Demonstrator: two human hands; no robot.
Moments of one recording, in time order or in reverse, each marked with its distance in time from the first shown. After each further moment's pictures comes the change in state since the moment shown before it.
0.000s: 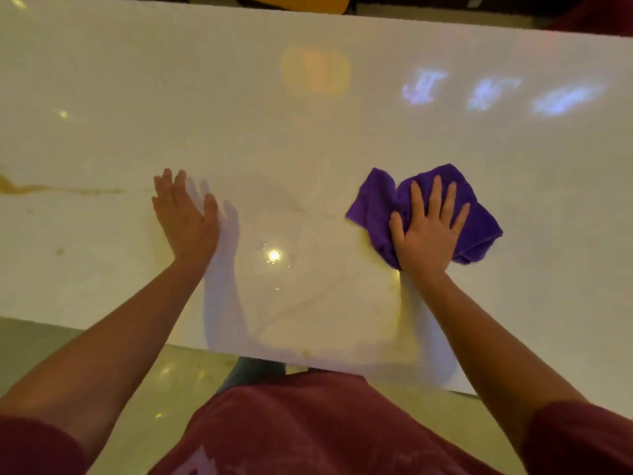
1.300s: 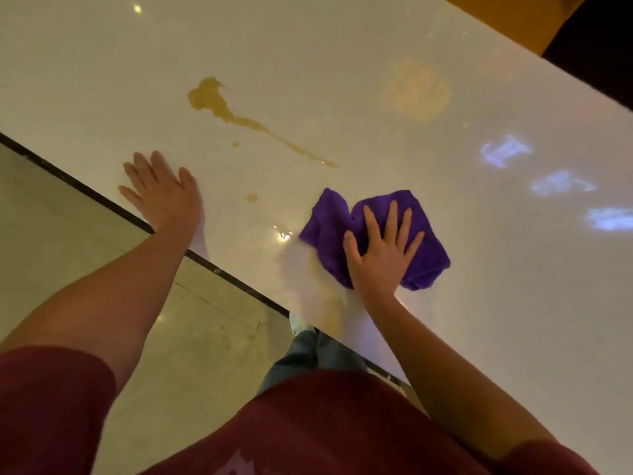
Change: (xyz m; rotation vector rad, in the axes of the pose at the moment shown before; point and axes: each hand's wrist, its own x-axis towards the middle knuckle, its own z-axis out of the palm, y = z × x) left_hand 0.074 -0.402 -0.112 0.236 0.017 -0.576; right_hand -0.115 -0.421 0.074 0.089 -0.120 -0.291
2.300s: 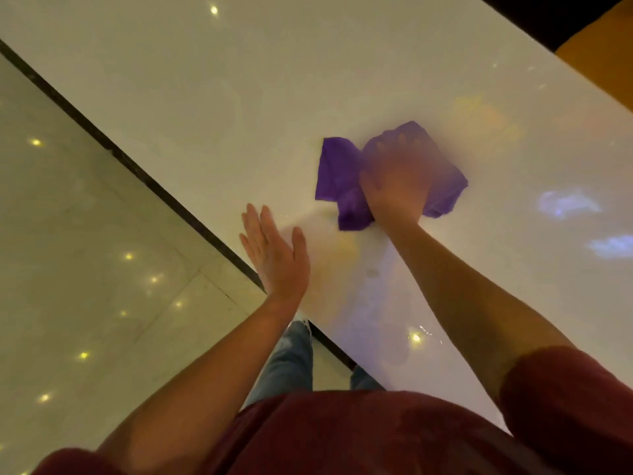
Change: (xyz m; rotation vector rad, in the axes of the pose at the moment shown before) left_hand 0.022 -0.014 -0.028 -0.445 0.058 -0.030; right_hand 0.197 -0.268 0.048 -0.076 -0.094 -0.277
